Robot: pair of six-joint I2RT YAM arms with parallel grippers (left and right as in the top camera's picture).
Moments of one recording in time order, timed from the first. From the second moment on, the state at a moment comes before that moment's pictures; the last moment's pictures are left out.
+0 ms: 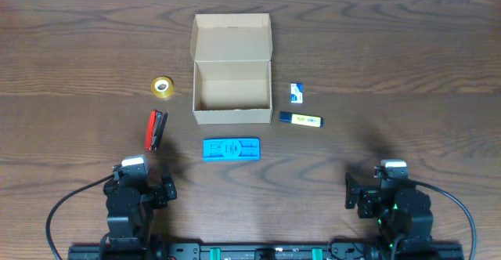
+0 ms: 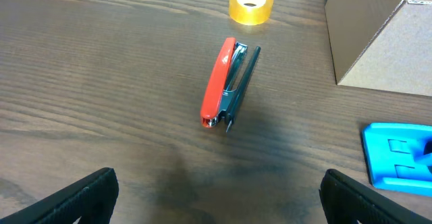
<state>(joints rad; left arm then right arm) -0.01 0.01 0.17 -0.73 -0.11 -0.09 0.09 0.02 0.21 -0.87 0.00 0.09</state>
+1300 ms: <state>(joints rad) -0.01 0.01 0.17 -0.73 -0.11 -0.09 0.27 1.58 1.40 -0.98 -0.05 0.20</state>
